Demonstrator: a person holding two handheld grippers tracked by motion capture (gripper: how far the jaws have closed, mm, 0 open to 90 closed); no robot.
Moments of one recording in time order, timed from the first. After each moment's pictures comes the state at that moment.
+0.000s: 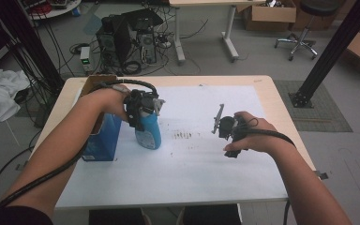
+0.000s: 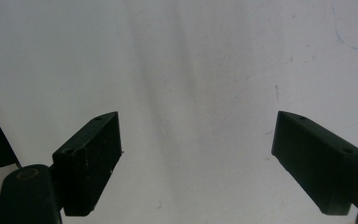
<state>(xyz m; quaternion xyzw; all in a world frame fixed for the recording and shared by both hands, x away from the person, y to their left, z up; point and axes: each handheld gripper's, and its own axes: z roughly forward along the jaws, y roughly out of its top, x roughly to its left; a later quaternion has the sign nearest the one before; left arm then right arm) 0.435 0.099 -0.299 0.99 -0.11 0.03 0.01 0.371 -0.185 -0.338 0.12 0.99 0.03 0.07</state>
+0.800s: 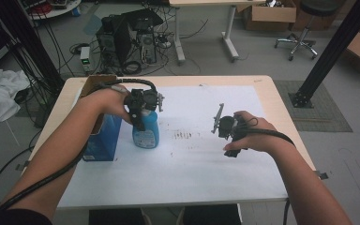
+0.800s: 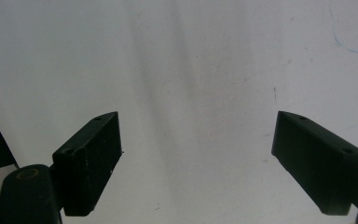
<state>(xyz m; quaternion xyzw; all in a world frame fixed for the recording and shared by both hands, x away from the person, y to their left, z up) 0.436 0.097 -0.294 1.00 -0.01 0.01 -0.01 0.373 -0.184 -0.337 0.11 0.99 0.03 0.07</state>
